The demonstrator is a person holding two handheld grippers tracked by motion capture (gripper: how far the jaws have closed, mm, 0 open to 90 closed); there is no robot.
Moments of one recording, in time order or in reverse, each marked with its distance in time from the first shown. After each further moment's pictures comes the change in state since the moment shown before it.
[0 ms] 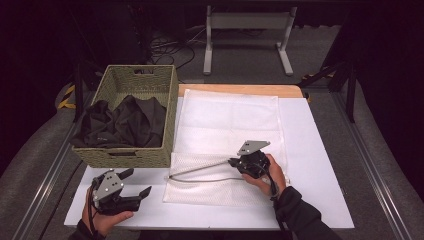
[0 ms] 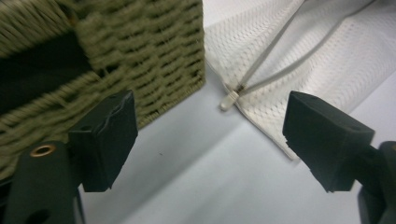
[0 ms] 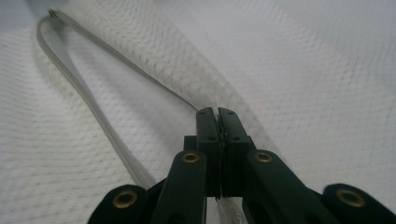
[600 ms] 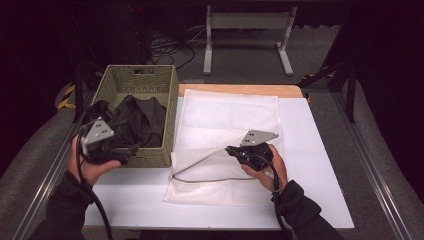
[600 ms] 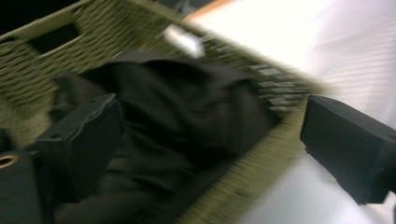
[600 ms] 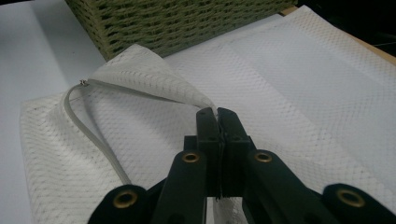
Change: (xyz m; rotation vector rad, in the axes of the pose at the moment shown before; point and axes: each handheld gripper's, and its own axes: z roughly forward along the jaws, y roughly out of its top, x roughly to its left) left arm 0.090 0.101 0.025 0.094 0.100 0.071; right arm 0.004 0.033 -0.026 -0.129 -0.011 -0.024
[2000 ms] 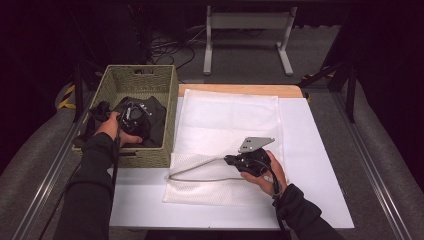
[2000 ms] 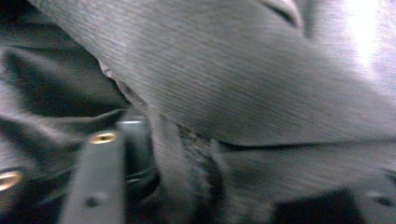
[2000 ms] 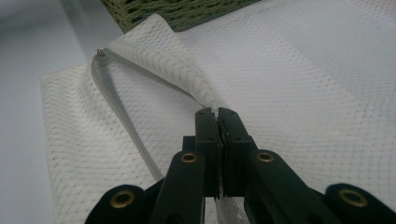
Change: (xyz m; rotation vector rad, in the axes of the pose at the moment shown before) left arm 0.036 0.017 0.126 0.627 -0.103 0.091; right arm 0.002 -0.019 0.011 0.048 0.091 0.016
